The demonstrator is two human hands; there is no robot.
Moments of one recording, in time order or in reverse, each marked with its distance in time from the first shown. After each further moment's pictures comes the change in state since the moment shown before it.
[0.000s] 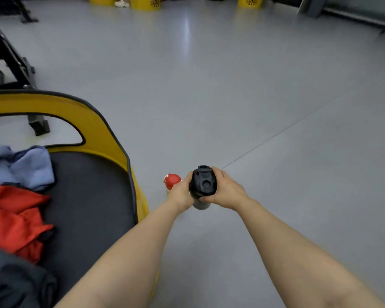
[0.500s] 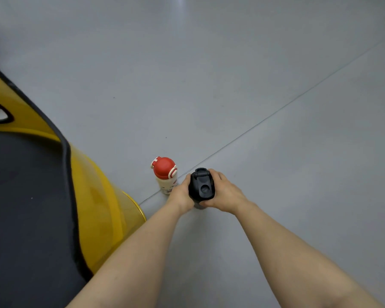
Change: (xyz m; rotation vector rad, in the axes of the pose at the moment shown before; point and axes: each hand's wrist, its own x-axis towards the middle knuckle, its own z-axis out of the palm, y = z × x) left_hand 0.116 -0.100 0.080 0.007 -0.151 -0.182; right_hand 0.106 0.093 0.110 0.027 -0.157 0.081
